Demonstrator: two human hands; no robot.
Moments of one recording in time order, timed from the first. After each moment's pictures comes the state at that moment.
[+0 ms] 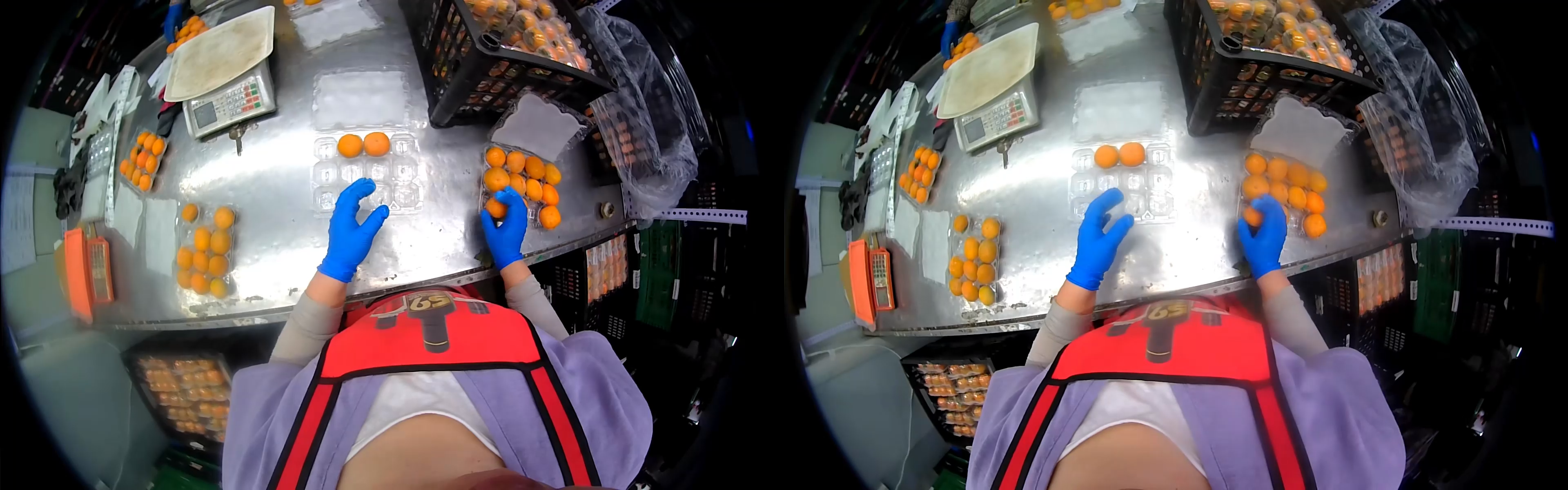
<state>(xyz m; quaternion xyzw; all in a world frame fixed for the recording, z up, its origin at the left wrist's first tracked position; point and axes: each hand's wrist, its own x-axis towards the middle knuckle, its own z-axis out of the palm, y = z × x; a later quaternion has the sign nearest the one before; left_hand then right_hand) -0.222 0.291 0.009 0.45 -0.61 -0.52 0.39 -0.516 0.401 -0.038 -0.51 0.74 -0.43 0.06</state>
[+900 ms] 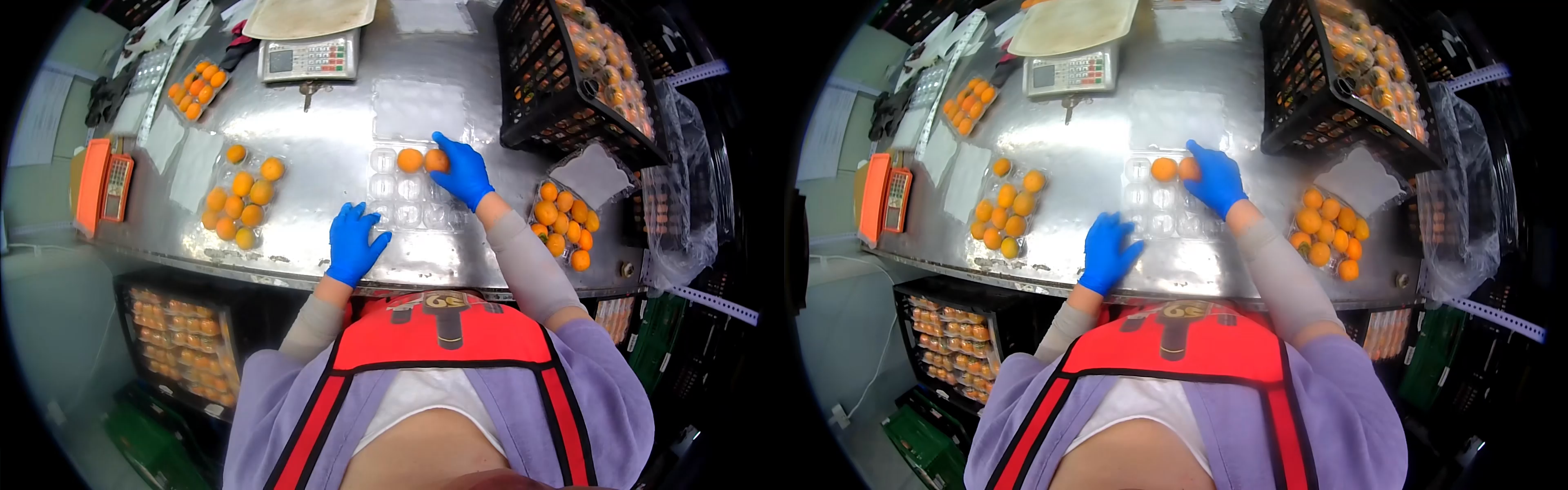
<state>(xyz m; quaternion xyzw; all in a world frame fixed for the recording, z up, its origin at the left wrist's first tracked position) -0.134 0.332 -0.042 0.58 -0.76 -0.21 0.21 -0.391 0.219 -0.022 -0.75 0.60 -0.19 0.20</state>
